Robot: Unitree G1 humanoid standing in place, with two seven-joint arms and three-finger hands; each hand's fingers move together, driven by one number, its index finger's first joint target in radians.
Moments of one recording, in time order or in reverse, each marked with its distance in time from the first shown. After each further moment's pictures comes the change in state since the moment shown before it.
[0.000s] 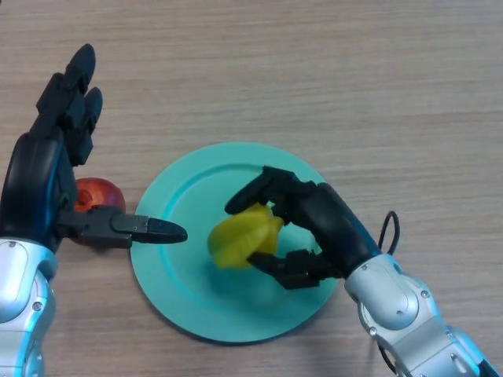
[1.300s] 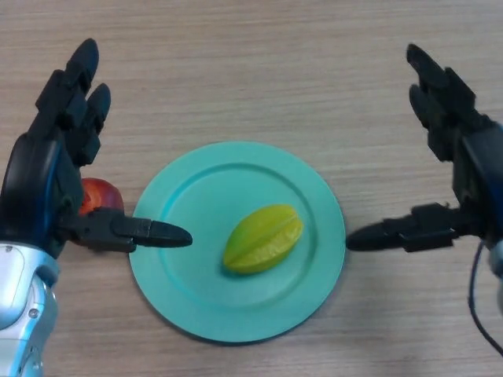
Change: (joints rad) left arm 0.031 -0.005 0.002 -0.070 -0.074 0.028 -0.002; right arm 0.124 -0.049 -0.468 -0.398 0.102 0.084 0.164
